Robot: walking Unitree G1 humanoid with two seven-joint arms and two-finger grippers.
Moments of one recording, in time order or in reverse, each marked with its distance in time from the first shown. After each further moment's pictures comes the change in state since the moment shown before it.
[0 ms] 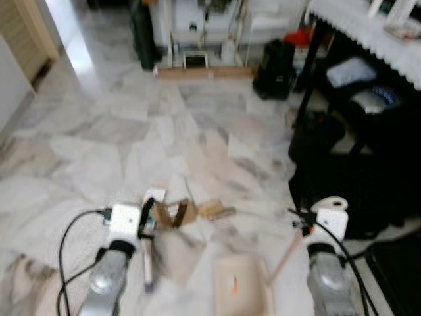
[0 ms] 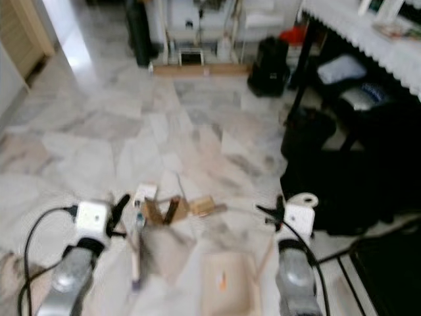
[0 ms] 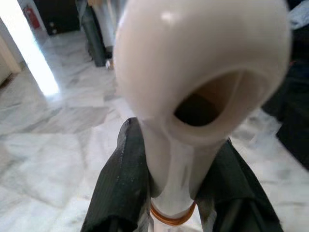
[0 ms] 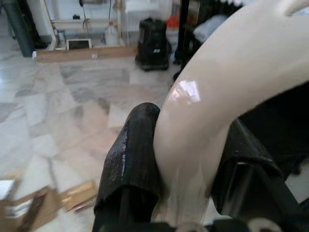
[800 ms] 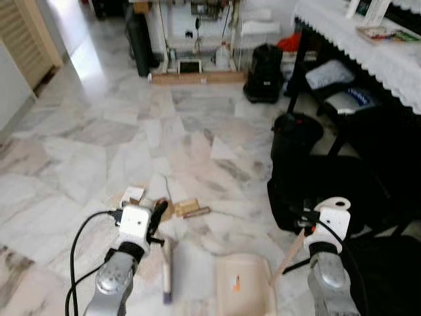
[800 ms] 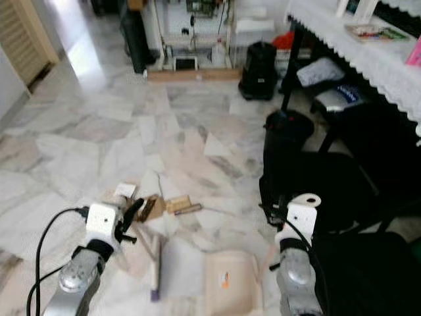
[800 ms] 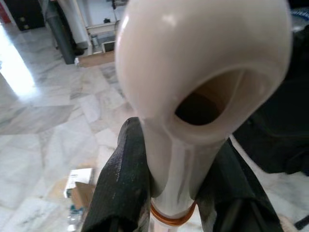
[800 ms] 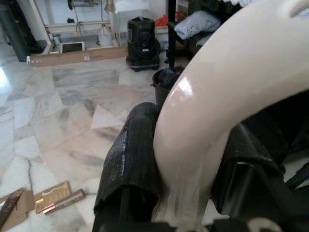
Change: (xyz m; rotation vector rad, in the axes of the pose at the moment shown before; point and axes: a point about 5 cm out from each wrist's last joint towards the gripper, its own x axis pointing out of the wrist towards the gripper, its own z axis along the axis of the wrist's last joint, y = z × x) left arm -0.002 -0.014 -0.003 -0.052 0.021 -0.110; right arm 0.001 0.002 0.000 0.015 0.004 -0.009
